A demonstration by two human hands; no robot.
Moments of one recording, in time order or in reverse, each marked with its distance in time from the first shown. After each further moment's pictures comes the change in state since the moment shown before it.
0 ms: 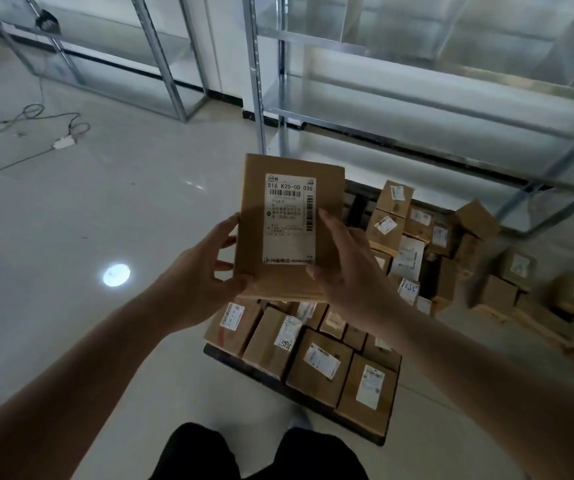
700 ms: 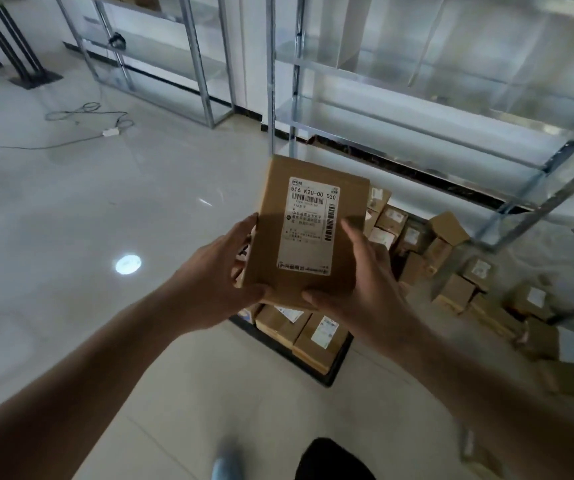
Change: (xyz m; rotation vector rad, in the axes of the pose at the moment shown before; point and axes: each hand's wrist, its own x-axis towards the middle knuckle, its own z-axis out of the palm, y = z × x) left_hand -0.319 0.126 0.201 0.127 0.148 0.079; right_hand -0.365 0.043 -0.106 0.037 -0.005 -0.238
